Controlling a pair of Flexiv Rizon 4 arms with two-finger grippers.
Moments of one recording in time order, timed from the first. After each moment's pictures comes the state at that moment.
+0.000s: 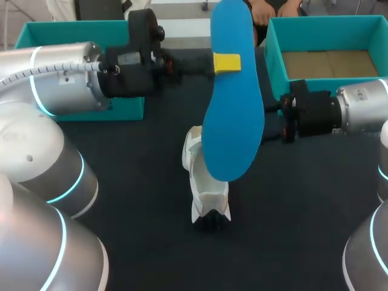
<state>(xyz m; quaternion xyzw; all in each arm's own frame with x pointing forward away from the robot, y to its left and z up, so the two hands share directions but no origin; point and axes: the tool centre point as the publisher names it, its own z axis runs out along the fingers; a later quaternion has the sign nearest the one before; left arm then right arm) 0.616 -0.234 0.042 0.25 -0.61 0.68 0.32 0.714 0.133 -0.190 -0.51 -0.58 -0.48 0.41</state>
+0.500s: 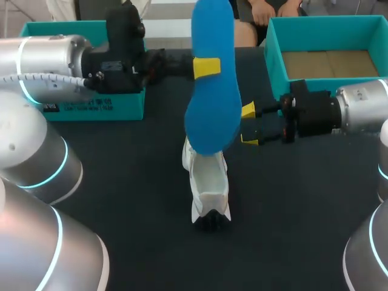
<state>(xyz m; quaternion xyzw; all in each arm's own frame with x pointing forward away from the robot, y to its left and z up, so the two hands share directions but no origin) 0.631 -0.206 0.034 0.07 -0.66 0.73 0.17 0.715 0.134 -0.190 -0.51 -0.58 -0.48 0.42</state>
